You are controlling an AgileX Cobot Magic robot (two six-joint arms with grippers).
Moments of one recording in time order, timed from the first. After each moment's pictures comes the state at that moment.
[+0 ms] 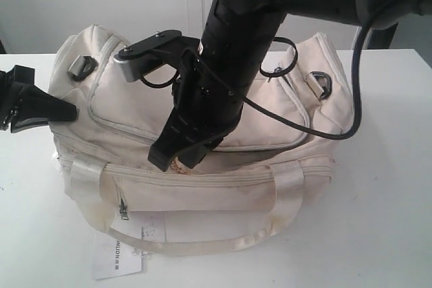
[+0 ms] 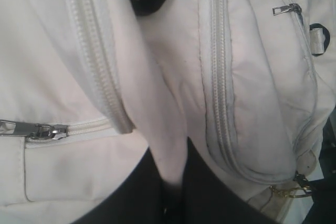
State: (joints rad) left arm 0.28 1.51 -0.84 -1.26 1.01 1.01; right arm 0.61 1.76 -1.54 0.22 1.18 -0.35
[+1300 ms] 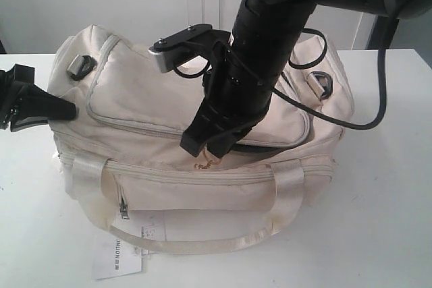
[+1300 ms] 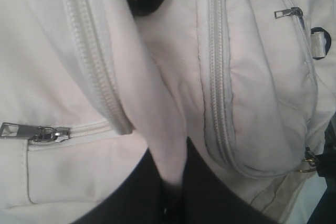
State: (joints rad) left arm 0.28 1.51 -0.84 -1.26 1.00 1.01; right arm 0.53 1.74 -1.51 0.18 1.20 -0.35
